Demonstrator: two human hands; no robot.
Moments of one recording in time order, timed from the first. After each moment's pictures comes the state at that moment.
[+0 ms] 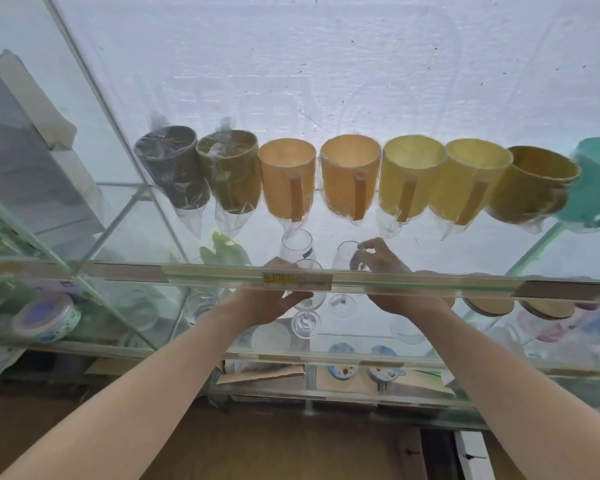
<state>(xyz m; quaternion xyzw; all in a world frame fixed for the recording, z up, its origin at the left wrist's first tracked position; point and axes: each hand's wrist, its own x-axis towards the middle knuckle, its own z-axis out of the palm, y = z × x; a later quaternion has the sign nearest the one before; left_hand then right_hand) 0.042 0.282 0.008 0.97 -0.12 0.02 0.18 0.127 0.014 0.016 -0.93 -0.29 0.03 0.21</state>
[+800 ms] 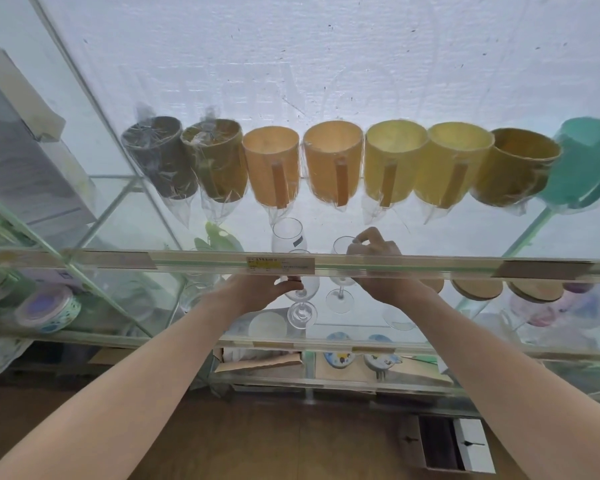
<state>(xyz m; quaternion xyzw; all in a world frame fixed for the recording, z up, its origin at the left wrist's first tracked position) 0.044 0.280 0.002 0.96 -0.03 -0.11 0.24 0.112 0.006 0.023 -0.95 -0.29 0.01 0.14</state>
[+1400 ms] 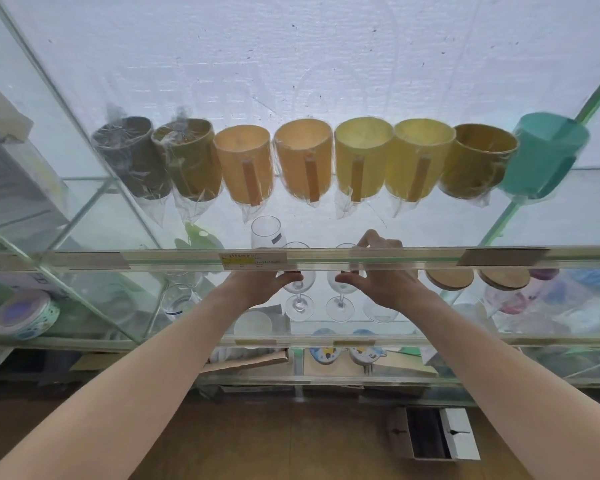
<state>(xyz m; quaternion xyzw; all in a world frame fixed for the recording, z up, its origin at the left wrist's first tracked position) 0.047 0.233 0.016 0.97 -0.02 -0.07 0.24 0.084 -0.034 0.030 -0.96 -0.21 -0.03 0.18</state>
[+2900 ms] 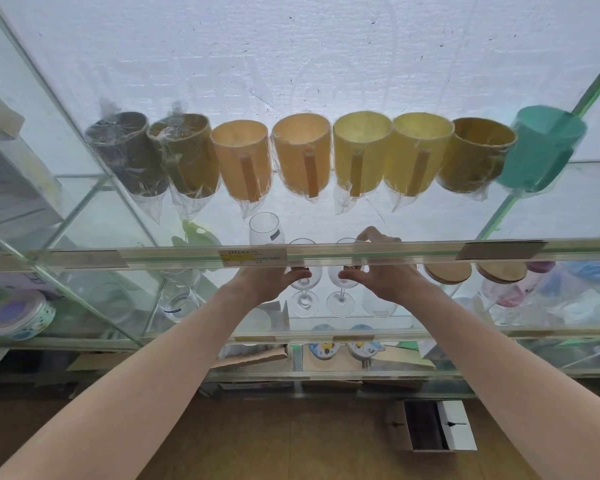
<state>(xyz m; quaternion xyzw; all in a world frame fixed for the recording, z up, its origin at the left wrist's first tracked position) 0.056 0.219 0.016 0.96 -0.01 -0.15 0.24 0.085 -0.038 0.032 -0.96 -0.16 0.03 0.24</state>
